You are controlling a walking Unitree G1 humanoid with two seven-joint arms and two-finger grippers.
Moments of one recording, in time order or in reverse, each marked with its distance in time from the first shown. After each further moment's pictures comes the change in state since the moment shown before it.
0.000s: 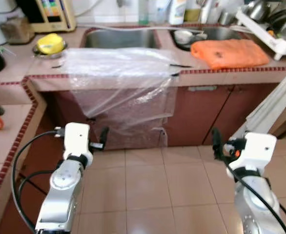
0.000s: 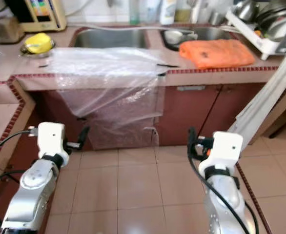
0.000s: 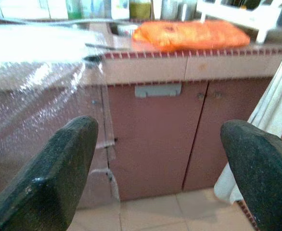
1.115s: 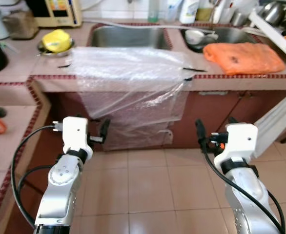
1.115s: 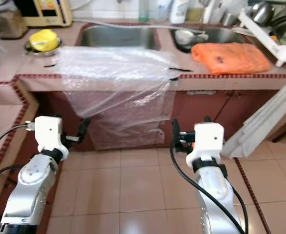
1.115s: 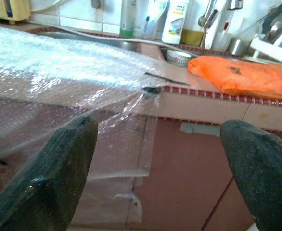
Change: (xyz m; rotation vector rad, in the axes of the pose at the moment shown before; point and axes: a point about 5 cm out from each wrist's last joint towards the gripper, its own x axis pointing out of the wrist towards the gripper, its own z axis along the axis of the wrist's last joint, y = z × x) left arm 0.005 0.001 0.012 -0.033 -0.072 -0.028; right arm 0.010 0.028 0.013 -0.096 -0.097 0.159
